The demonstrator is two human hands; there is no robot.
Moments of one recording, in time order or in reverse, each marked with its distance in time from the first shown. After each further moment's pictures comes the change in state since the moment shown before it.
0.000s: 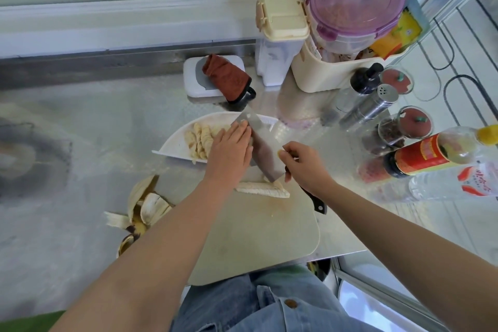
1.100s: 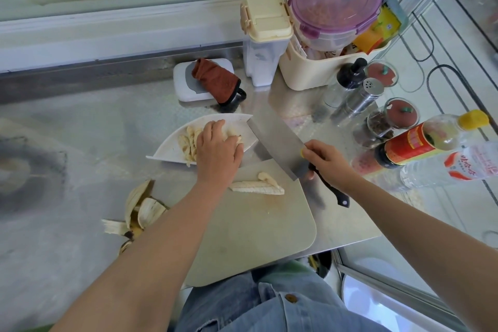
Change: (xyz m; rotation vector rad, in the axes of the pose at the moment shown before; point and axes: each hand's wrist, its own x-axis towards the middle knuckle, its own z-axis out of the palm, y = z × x) left_hand -0.005 0.004 -0.013 0.064 0.122 -0.147; right_hand -0.011 0.047 -0.050 0.155 -0.067 0.011
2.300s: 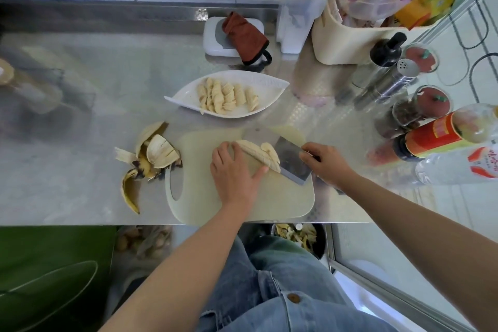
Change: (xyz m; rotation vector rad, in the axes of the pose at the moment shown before) left_hand -0.129 0.061 0.035 -0.085 -0.084 -0.521; right_hand -0.019 0.047 0.029 -0.424 -0.176 -0.145
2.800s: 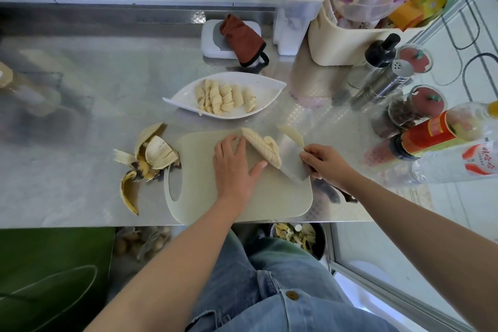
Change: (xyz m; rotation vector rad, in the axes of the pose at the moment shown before) left_hand 0.008 -0.003 -0.010 -0.140 0.014 0.170; right_hand -0.012 -0.005 -0.007 0.386 -0.092 0.103
